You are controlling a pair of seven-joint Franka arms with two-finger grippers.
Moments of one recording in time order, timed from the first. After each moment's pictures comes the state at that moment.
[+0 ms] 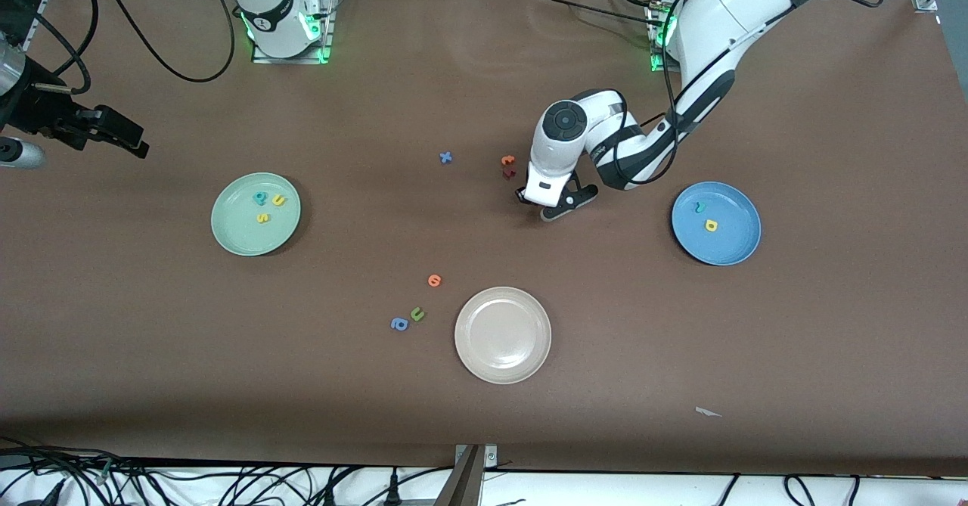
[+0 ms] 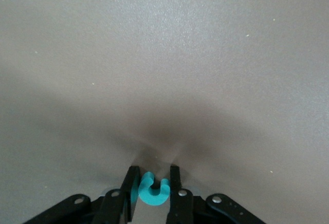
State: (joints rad) left arm -0.04 0.69 -0.68 -2.00 0.58 2.46 -1.59; right arm 0.00 -0.02 0.01 -1.66 0.01 1.64 0.14
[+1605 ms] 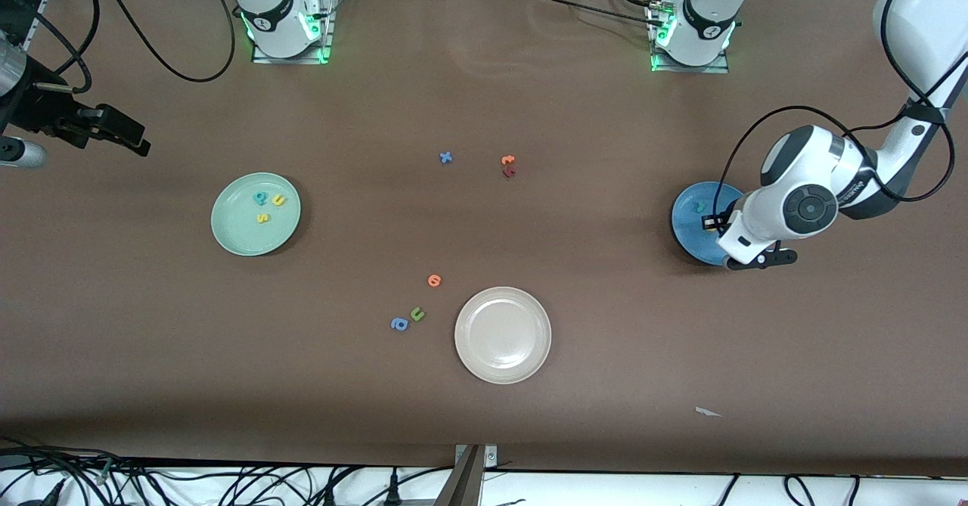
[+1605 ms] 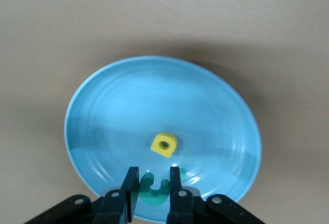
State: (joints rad) left arm 0.78 0.61 -0.90 -2.00 0.58 1.96 -0.59; right arm 0.00 -0.02 0.01 -1.66 0.02 1.63 0.14
